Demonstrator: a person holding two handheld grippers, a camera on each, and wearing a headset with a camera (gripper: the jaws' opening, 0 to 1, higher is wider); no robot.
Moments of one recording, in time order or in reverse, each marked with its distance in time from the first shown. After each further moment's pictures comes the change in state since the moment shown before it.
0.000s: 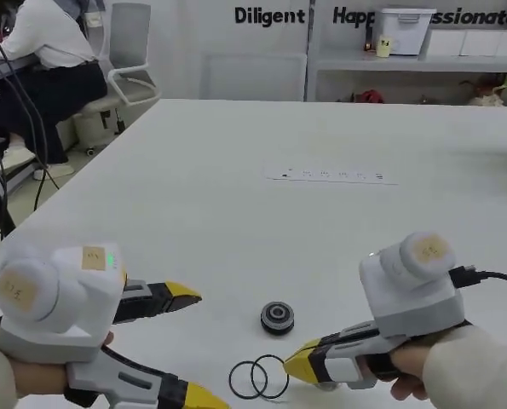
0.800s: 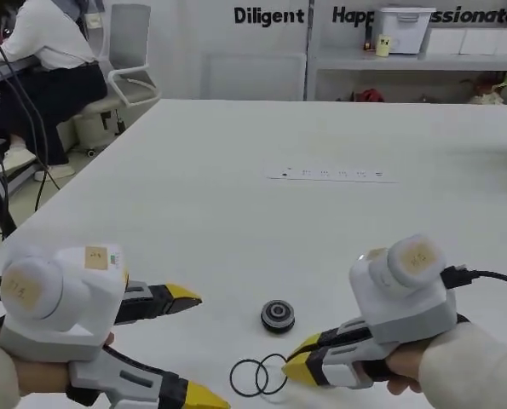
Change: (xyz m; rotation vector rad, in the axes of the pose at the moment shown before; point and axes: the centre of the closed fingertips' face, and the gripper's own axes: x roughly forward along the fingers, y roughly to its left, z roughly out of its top) left arm 0.000 0.000 -0.003 -0.013 0.011 -0.003; right arm 0.004 -0.004 -0.004 -0.135 0.036 -0.043
